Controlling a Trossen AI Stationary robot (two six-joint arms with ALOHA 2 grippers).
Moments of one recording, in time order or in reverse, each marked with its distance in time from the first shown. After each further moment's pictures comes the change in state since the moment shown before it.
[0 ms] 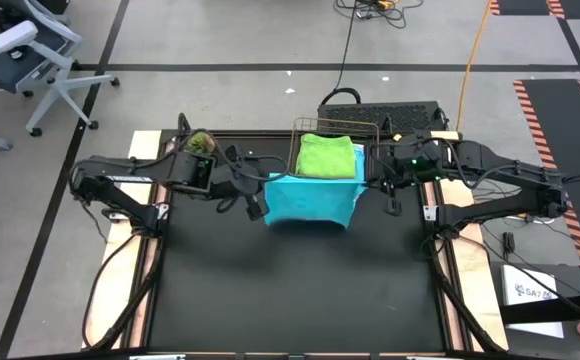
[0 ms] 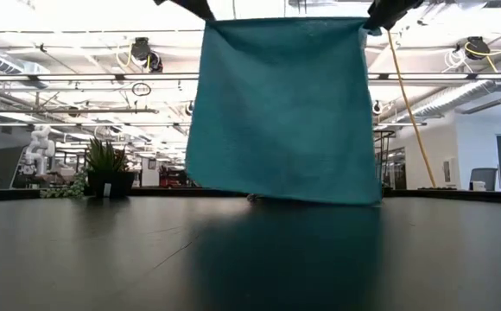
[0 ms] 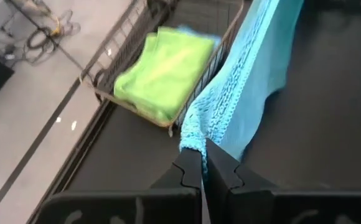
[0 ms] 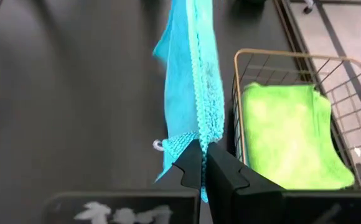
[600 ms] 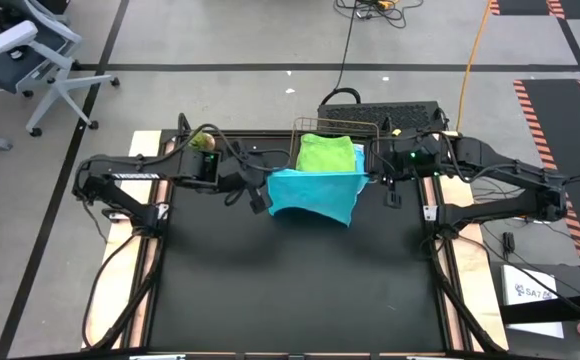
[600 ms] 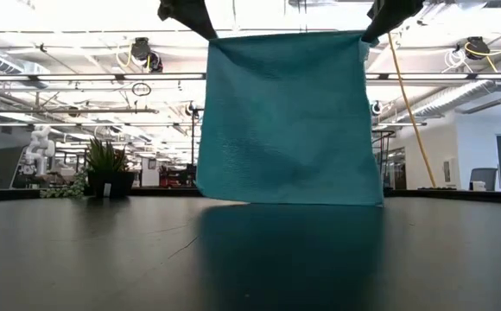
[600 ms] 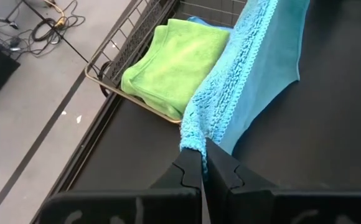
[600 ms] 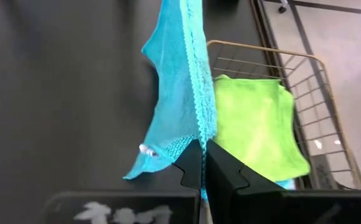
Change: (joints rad) left arm 0.074 0.013 -0.053 0.039 0.032 0.040; right arm -0.073 0.000 0.000 -0.018 0.055 -0.117
